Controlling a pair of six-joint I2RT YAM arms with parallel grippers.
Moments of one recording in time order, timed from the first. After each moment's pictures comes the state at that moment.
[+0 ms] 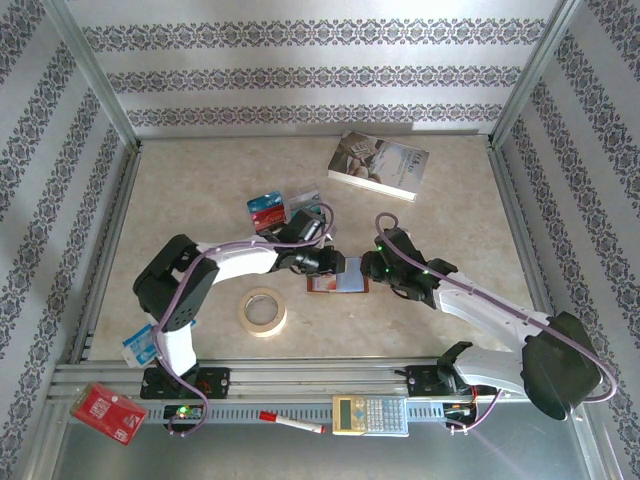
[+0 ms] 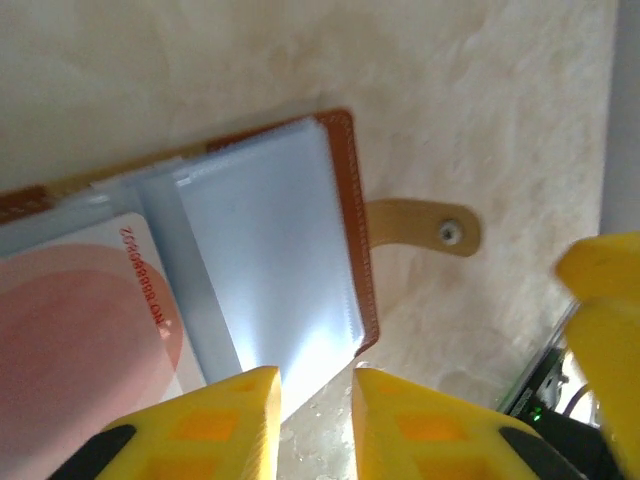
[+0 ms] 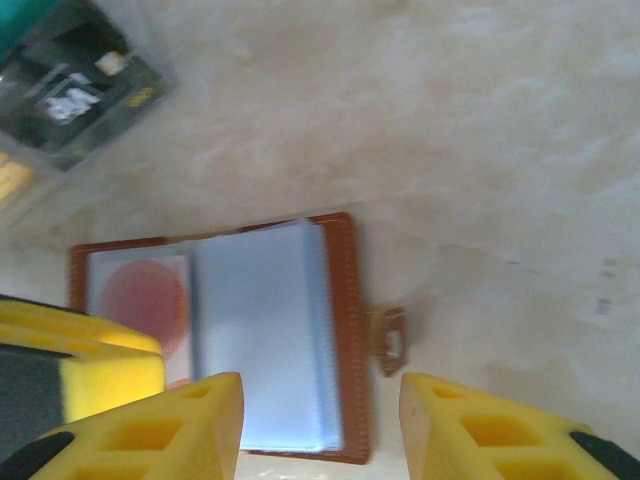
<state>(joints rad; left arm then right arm) -0.68 1.80 1.05 -0.13 0.47 -0.76 0.62 1.18 0.64 -0.35 0.07 0.76</state>
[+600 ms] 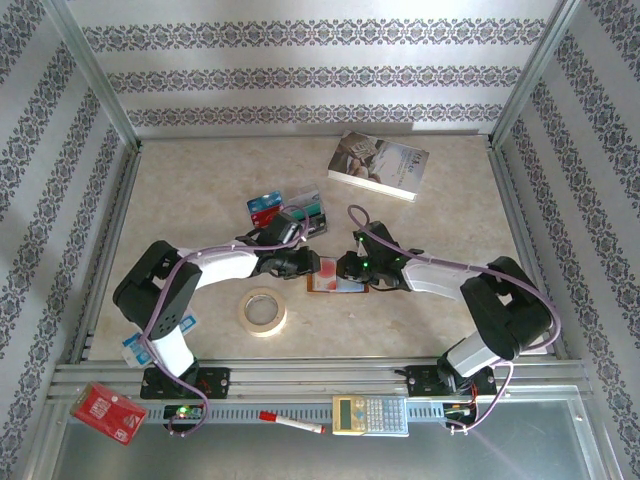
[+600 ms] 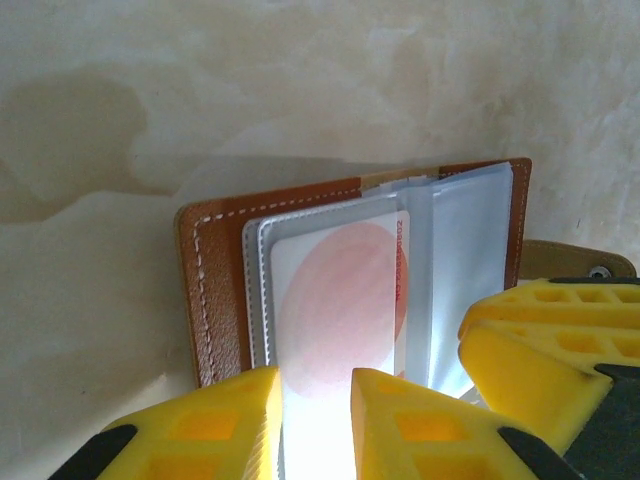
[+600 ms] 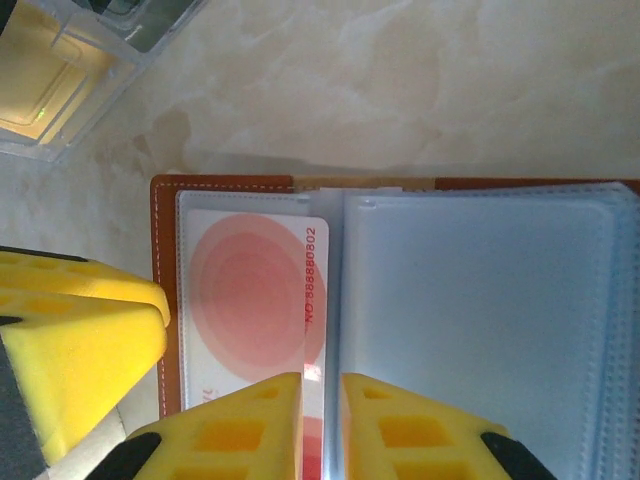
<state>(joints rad) -0.61 1.73 0.92 -0.13 0.37 -0.80 0.58 1.55 0.68 -0.05 -0.30 0.78</state>
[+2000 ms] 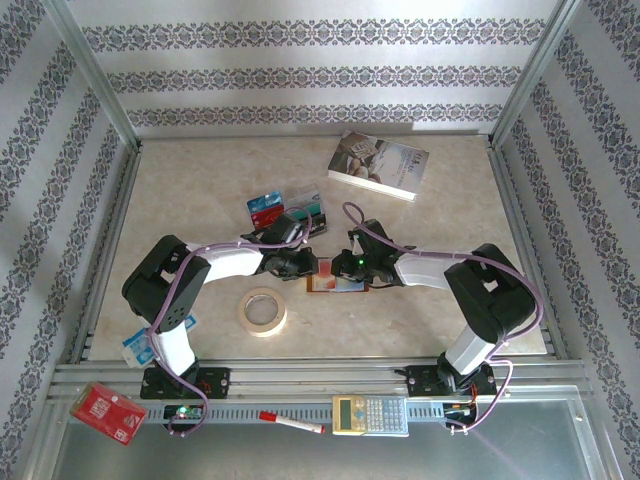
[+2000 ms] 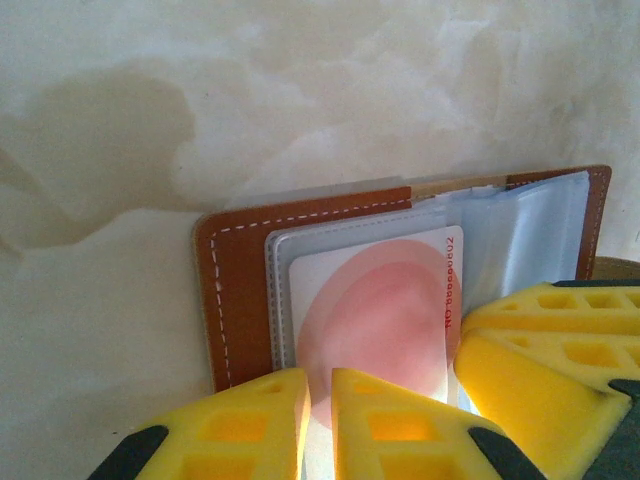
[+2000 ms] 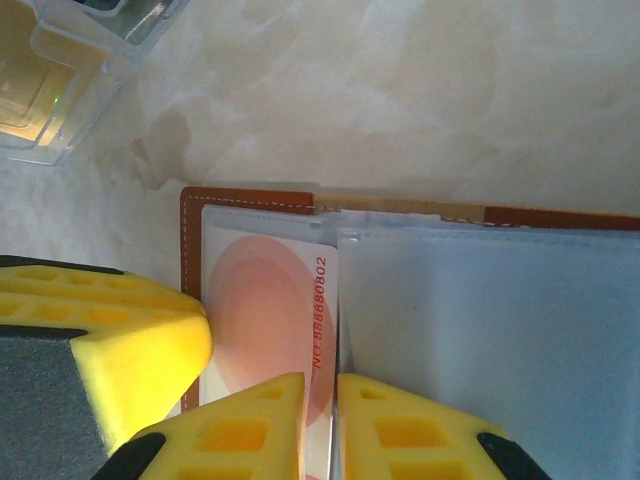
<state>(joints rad) -0.61 1.79 0.94 -0.16 0.35 -0.79 0.57 1.66 0.72 0.01 -0.38 0.80</state>
